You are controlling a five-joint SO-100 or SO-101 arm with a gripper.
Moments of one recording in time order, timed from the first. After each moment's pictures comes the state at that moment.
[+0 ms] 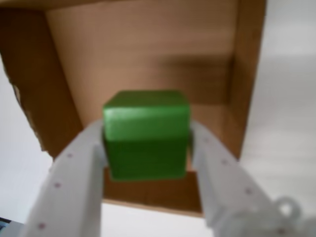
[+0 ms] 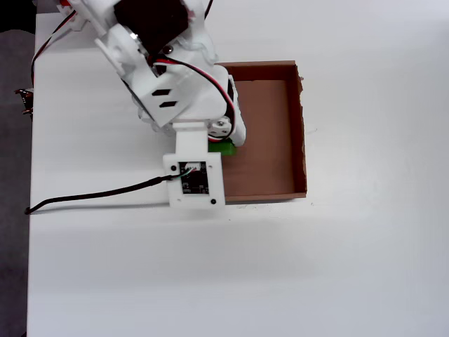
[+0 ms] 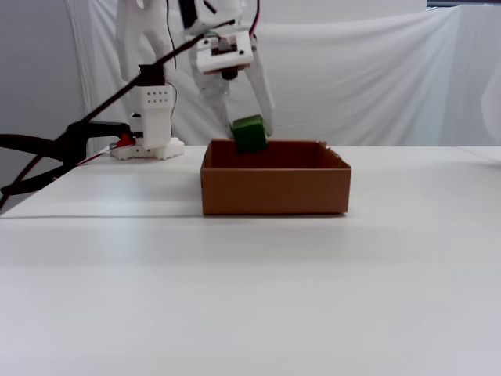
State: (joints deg) arm -32.0 94.4 103.2 48.8 -43.9
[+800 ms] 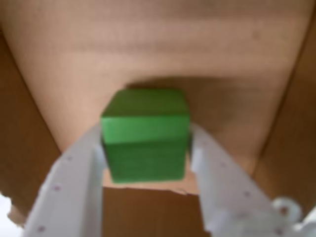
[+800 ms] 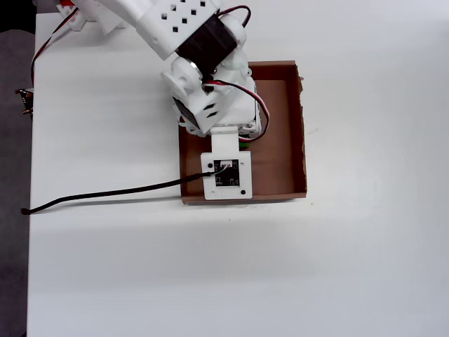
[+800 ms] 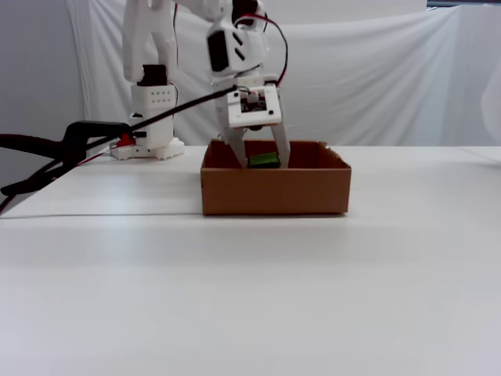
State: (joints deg) arm -37.4 82.6 103.8 42.4 -41.0
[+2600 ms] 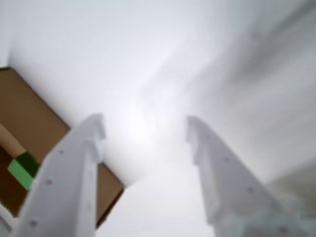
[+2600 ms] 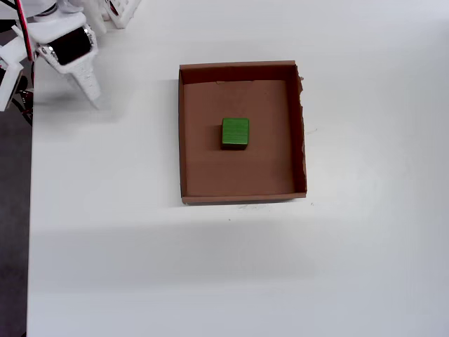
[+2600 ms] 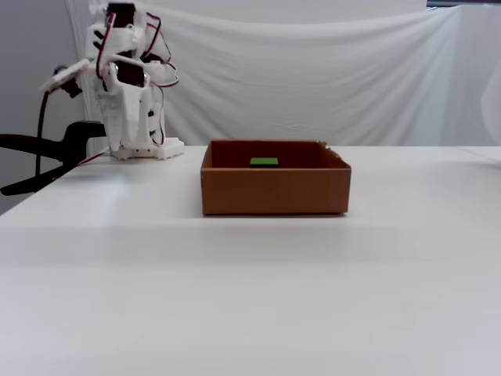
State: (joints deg) arm 9.8 181.1 166.4 69.8 -41.0
